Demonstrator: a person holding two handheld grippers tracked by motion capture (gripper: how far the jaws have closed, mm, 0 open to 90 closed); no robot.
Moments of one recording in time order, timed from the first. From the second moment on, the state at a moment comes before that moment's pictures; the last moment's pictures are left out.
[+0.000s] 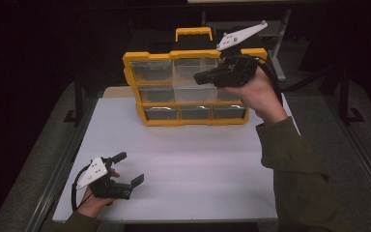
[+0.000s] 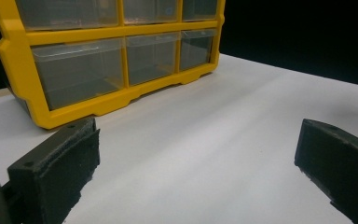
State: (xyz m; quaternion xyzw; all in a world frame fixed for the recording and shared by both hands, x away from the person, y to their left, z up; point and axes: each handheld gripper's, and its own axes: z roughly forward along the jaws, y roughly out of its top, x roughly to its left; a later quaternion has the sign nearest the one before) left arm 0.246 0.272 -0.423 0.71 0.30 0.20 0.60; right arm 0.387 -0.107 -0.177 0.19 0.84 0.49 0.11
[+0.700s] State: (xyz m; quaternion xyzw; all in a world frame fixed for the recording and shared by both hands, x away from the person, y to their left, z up) left arm 0.245 0.274 -0.424 0.72 0.29 0.21 0.60; right arm 0.386 -0.102 -0.199 0.18 0.86 0.47 0.10
